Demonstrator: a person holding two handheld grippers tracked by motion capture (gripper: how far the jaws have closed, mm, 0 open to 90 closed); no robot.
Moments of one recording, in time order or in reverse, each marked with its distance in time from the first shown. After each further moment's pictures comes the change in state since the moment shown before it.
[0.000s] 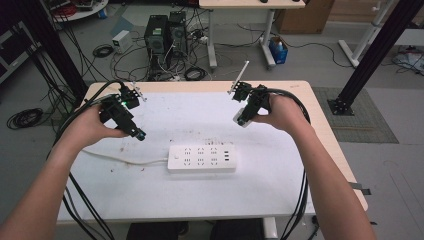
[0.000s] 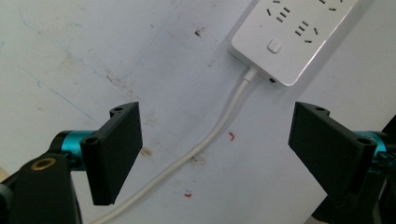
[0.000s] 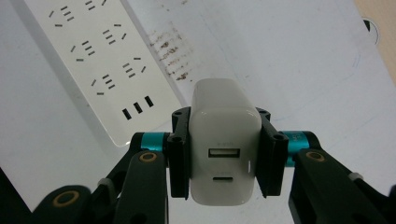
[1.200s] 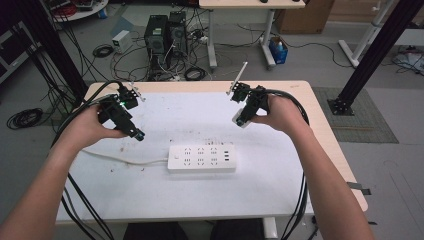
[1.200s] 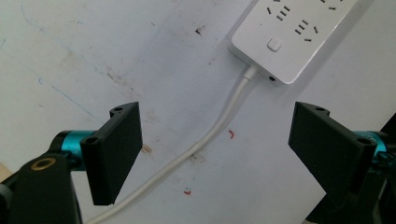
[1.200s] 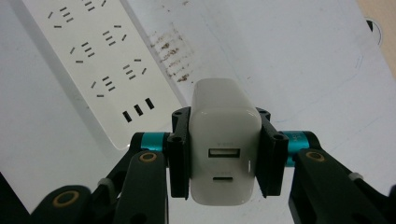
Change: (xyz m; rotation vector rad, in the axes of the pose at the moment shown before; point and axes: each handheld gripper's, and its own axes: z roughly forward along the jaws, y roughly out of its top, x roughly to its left) left arm -0.001 -0.002 -0.003 0.012 0.005 0.006; right arm 0.001 0.001 0.003 0.006 -0.006 0.001
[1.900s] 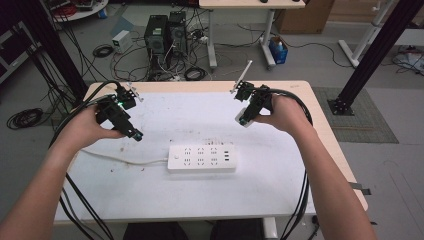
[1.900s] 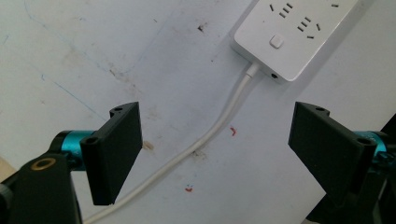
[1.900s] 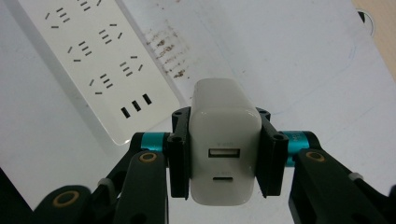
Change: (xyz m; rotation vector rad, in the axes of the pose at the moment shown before) left arm 0.001 -0.004 -0.001 -0.010 0.004 -0.012; right arm -0.002 -0.006 -0.006 -0.006 -0.008 0.031
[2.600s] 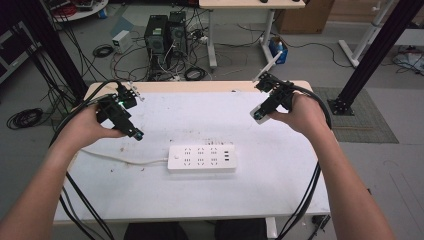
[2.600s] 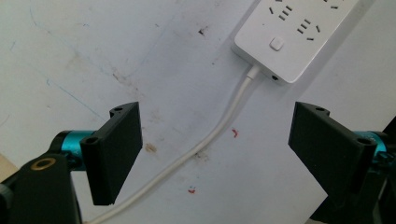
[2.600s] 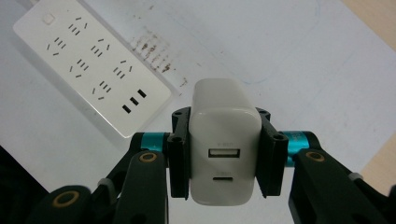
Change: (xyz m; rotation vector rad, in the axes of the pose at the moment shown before) left arm 0.000 0.000 -0.002 -0.004 0.005 0.011; right arm -0.014 -0.032 -0.035 -0.049 -0.006 0.244
